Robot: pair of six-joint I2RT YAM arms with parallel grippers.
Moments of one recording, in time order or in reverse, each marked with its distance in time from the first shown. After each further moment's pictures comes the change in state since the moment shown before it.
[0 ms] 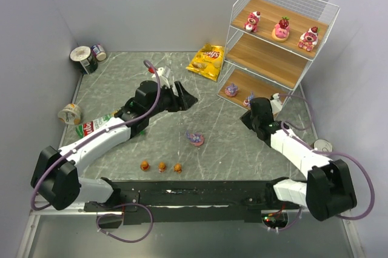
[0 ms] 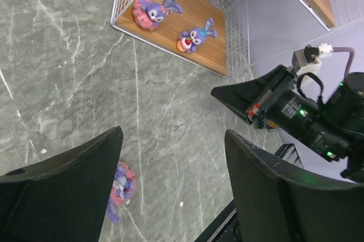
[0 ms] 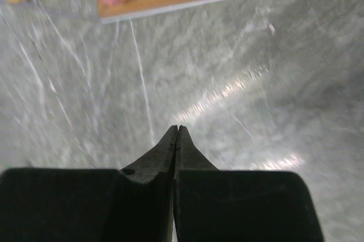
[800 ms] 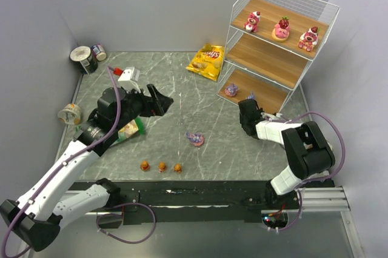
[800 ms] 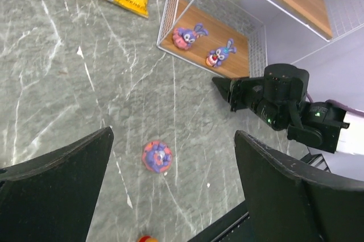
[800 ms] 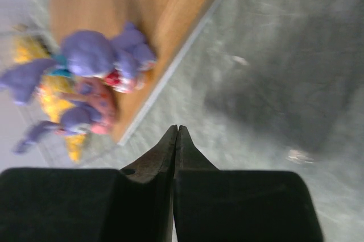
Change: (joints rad) left arm 0.069 -0.388 0.035 -0.373 -0.109 0.142; right arm 0.015 0.397 -0.002 0.275 0.263 0.761
